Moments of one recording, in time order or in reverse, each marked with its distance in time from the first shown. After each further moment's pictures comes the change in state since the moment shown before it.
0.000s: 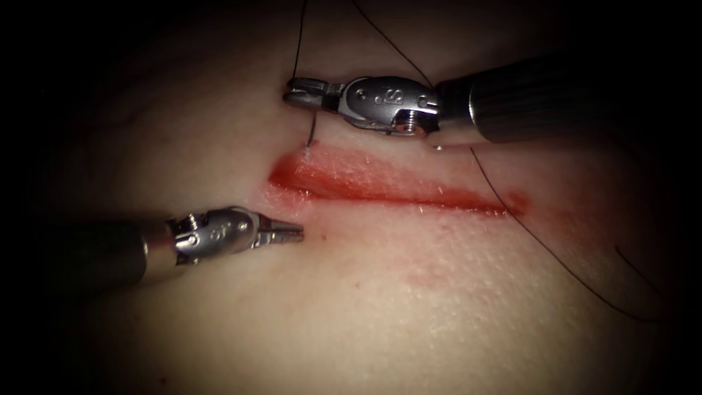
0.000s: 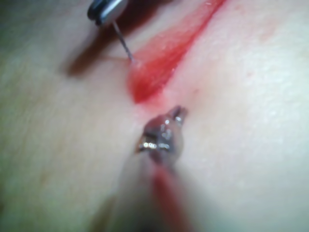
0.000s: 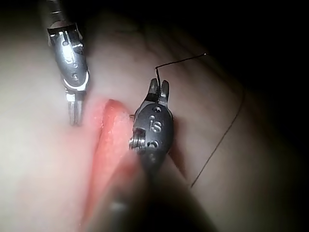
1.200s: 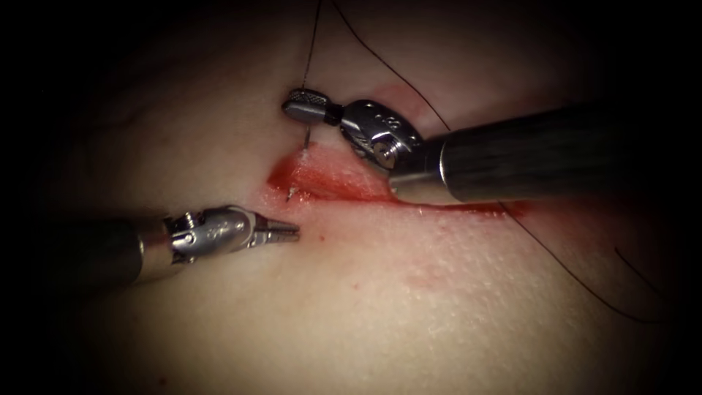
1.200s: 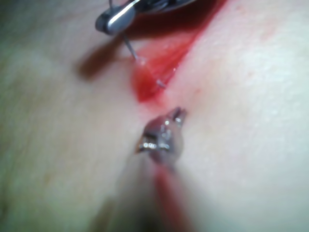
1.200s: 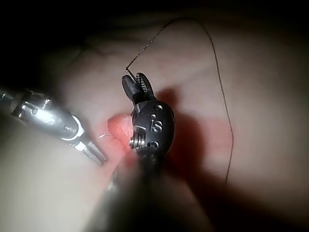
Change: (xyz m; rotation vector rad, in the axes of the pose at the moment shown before) right arm -0.004 -0.004 0.001 0.183 0.053 0.608; left arm 0.000 0.000 -0.001 -0.008 -0.024 0.004
